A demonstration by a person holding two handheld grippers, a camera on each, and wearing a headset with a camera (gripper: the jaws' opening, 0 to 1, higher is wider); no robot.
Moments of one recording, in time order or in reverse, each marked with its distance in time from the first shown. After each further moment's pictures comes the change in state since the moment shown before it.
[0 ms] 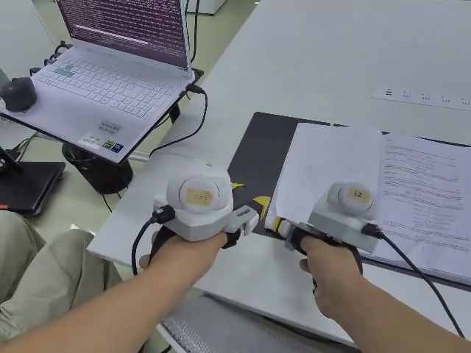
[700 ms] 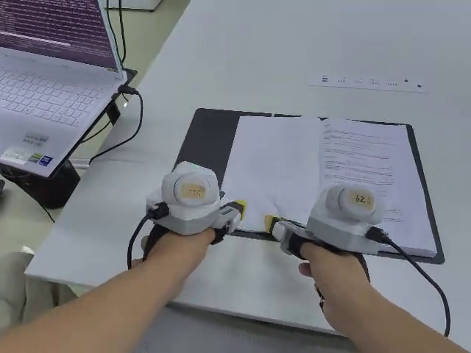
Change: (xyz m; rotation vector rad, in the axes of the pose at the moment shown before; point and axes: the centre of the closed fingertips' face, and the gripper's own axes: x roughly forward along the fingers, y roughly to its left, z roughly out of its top) left arm 0.061 -0.044 -0.031 0.001 0.118 -0.030; right arm -0.084 -0.055 0.034 -0.049 -0.136 -0.019
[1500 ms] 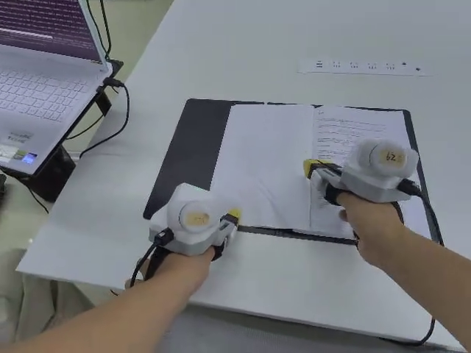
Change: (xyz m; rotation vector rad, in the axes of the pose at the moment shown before) left arm 0.008 0.009 -0.032 0.032 -0.010 0.103; right arm 0.030 -0.061 0.092 -0.284 -0.172 -0.041
